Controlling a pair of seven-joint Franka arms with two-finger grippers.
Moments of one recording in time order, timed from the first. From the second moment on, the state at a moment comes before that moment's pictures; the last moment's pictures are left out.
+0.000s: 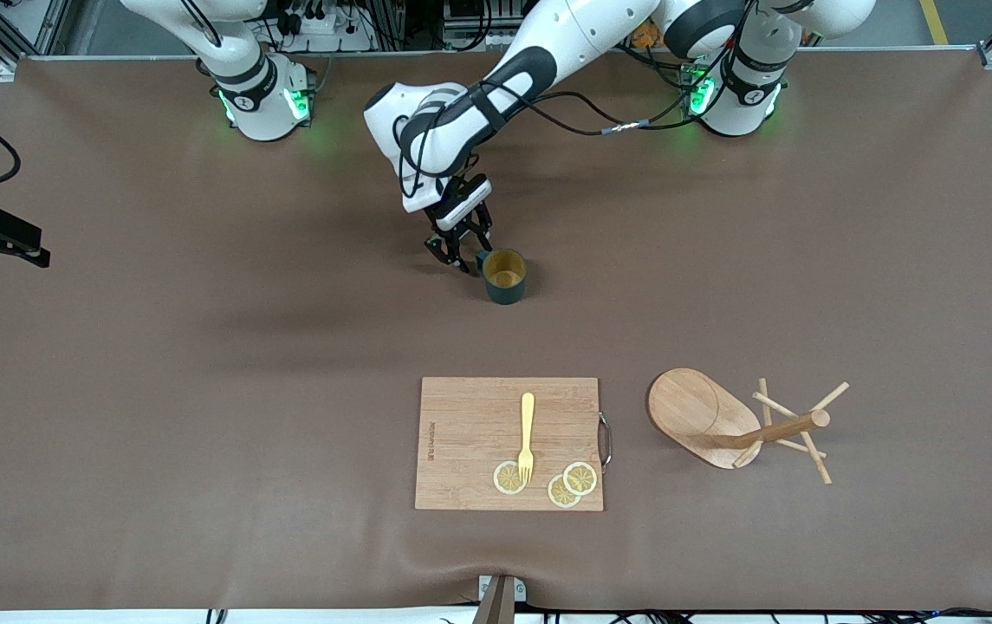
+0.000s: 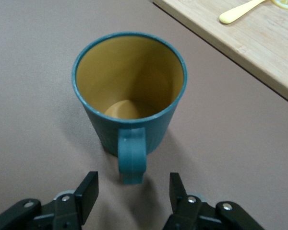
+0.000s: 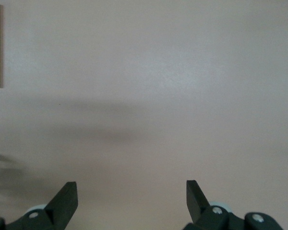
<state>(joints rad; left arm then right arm) -0.95 0.95 -0.35 -1.32 0.91 1.80 -2.48 -0.07 0.11 -0.02 -1.46 -0.02 1.55 -0.21</state>
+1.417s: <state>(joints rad) -0.96 0.96 -0.32 -1.32 0.91 1.80 -2.51 -0.07 0.11 -0.02 -1.46 -0.02 1.55 -0.21</state>
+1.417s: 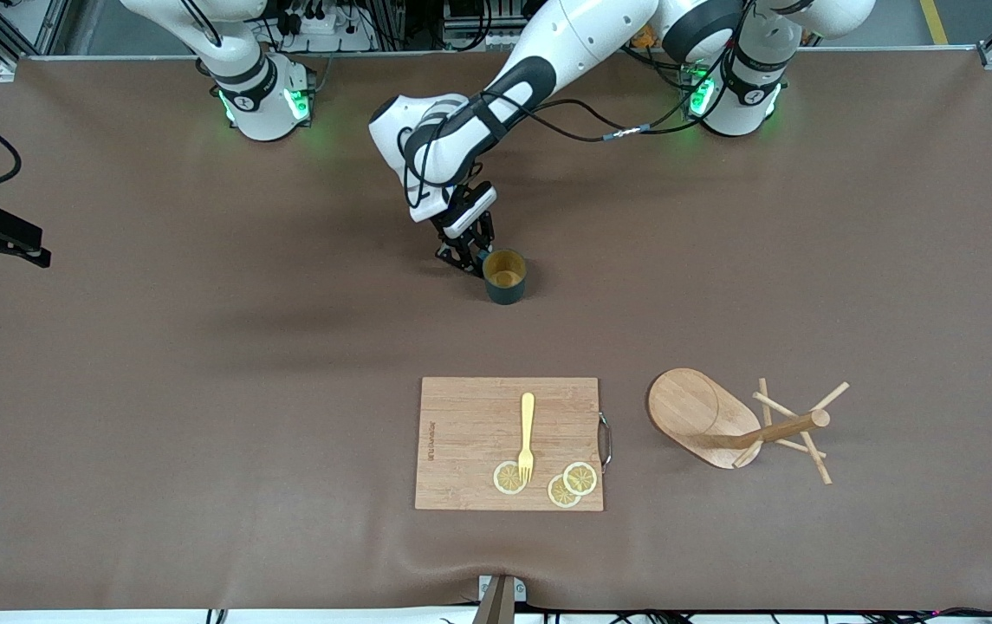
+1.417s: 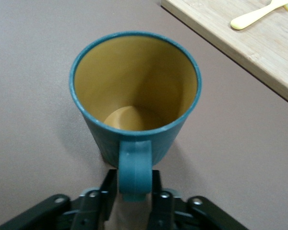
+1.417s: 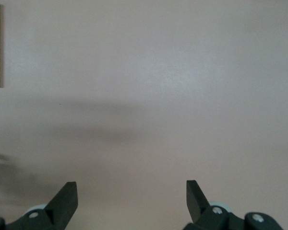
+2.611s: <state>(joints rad) -0.94 0.95 -0.32 -1.27 0.87 1.81 -2.51 -0.07 0.10 -0.02 -1.46 -0.02 1.53 -0.21</state>
